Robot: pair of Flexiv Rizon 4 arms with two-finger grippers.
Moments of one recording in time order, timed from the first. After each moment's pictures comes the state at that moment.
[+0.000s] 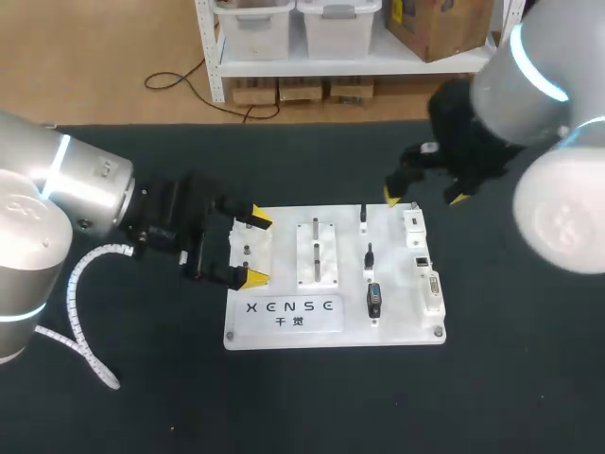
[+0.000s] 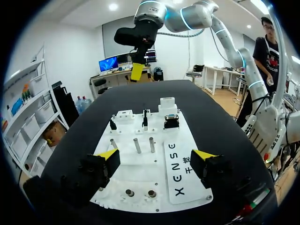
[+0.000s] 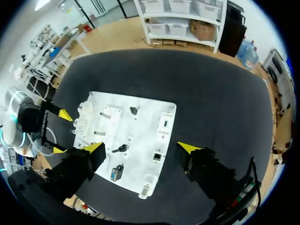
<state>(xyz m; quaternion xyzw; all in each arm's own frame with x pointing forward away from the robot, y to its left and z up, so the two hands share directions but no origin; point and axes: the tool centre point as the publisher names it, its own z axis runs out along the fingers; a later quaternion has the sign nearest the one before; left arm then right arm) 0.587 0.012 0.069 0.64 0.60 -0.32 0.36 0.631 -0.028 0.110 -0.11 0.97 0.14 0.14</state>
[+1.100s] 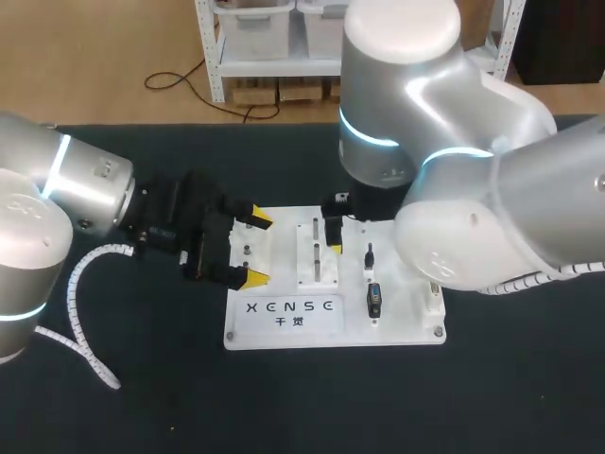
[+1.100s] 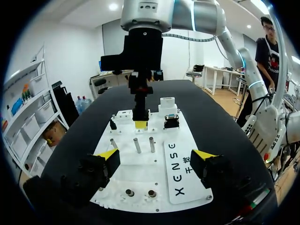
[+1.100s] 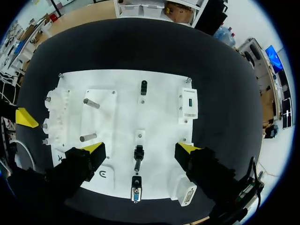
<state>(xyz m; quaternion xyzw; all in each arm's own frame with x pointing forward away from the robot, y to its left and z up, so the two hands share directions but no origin) 0.587 0.012 0.069 0.64 0.60 -0.32 0.36 0.617 0.027 0.038 -0.04 1.00 0.00 0.07</state>
